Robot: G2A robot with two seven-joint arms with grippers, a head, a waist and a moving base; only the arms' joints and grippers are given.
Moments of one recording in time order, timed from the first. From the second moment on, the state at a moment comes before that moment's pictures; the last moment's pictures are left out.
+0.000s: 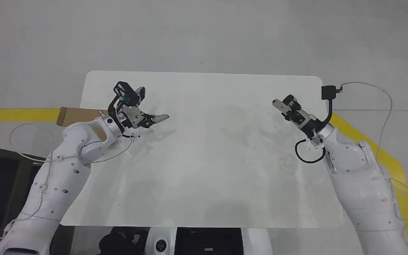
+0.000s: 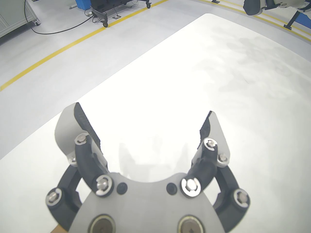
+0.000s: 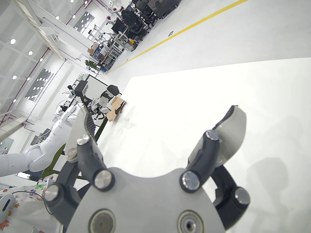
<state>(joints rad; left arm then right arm) 1.04 -0.88 -1.21 -1.47 1.02 -0.61 -0.06 -1.13 -1.04 1.39 -1.46 -0.10 -0.55 0.50</state>
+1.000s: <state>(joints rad) 1.15 -0.89 -1.40 -1.46 0.25 -0.51 -0.21 -1.13 -1.04 1.39 -1.46 -0.10 -0.55 0.50</state>
